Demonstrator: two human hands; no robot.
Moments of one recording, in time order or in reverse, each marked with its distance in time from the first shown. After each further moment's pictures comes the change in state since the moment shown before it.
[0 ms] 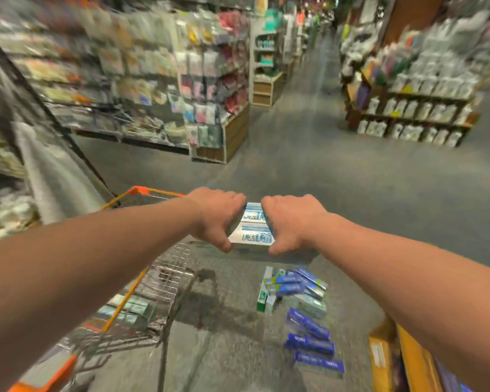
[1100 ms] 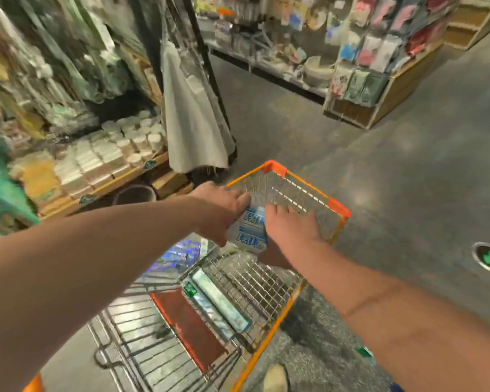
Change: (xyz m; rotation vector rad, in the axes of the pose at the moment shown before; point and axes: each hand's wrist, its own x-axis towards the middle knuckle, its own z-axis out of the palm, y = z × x) left_hand -0.023 -0.428 0.263 -0.067 -0.329 -0.405; right_hand 0.475 -0.288 0.095 0.047 -0.170 -0.283
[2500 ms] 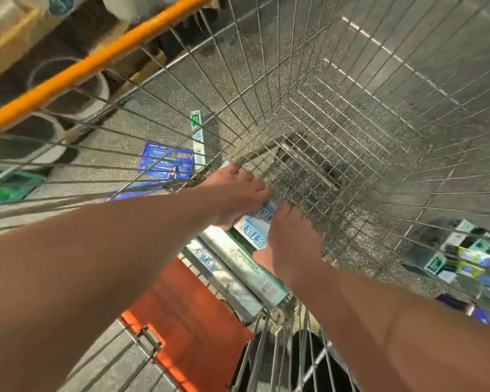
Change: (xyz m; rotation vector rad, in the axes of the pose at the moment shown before) left_hand 0.178 0.006 0.412 -0.061 -0.196 0.399; right_hand 0.153 -0.143 0.358 0.276 -0.440 0.318
